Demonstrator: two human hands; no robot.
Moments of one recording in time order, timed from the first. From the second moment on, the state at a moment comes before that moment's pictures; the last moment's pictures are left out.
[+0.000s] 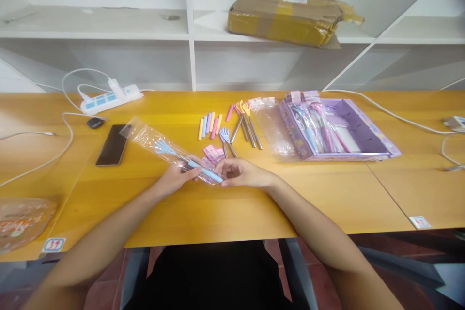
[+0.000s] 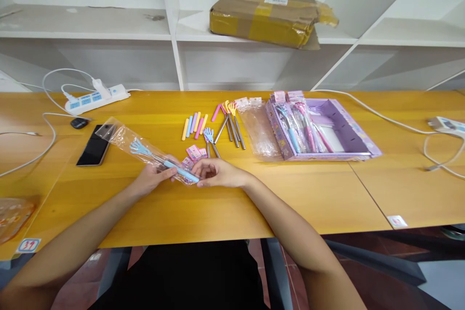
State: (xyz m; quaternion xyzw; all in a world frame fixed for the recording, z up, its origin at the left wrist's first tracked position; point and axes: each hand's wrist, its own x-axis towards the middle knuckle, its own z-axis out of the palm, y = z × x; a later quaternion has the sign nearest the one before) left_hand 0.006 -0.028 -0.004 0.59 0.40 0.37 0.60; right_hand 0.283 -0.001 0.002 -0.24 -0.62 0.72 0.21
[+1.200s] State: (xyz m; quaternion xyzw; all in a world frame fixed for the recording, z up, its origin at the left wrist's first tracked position) left_hand 0.013 -0.030 -0.008 0.42 0.42 0.42 0.69; right_hand 0.276 -0.011 -0.012 -0.27 -0.79 0.42 0.35
